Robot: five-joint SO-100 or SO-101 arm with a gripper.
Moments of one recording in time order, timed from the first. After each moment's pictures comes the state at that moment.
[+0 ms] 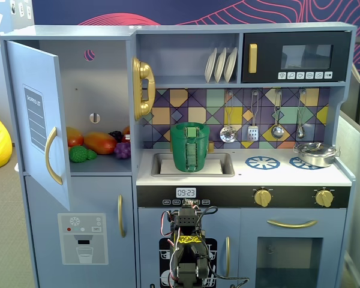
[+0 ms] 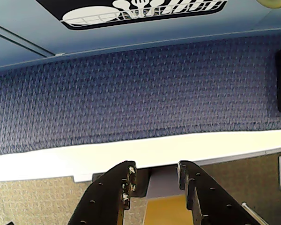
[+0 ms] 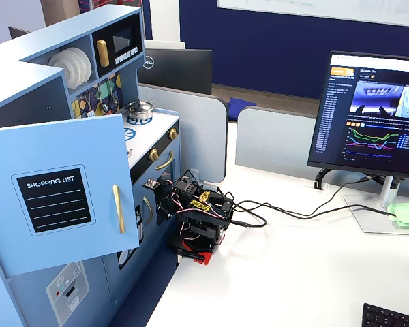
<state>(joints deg) -1.1 182.5 170.9 77.7 -87.5</state>
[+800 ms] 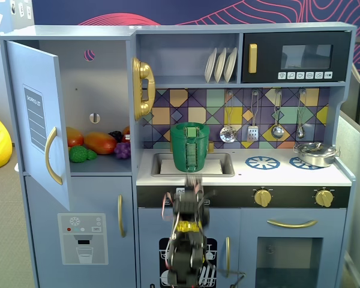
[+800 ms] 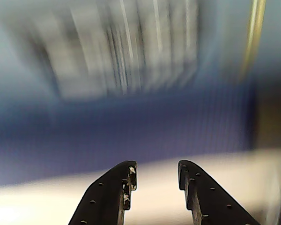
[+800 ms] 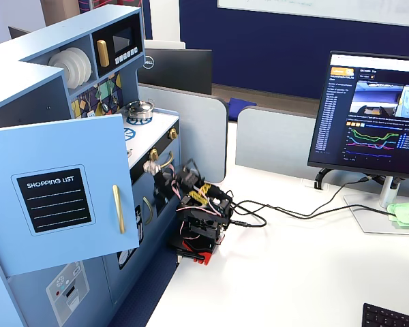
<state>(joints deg) 5.2 169.5 142.7 69.2 -94.5</state>
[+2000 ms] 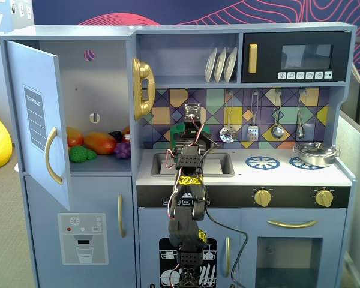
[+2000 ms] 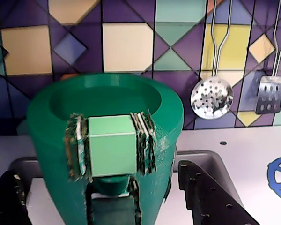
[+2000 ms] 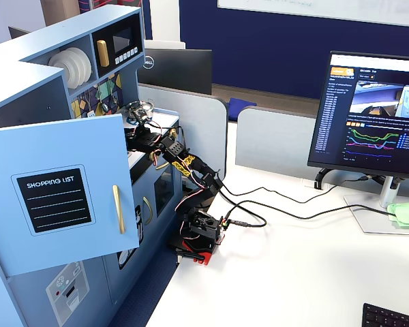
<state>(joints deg) 5.7 133.3 101.4 29.4 -95.6</state>
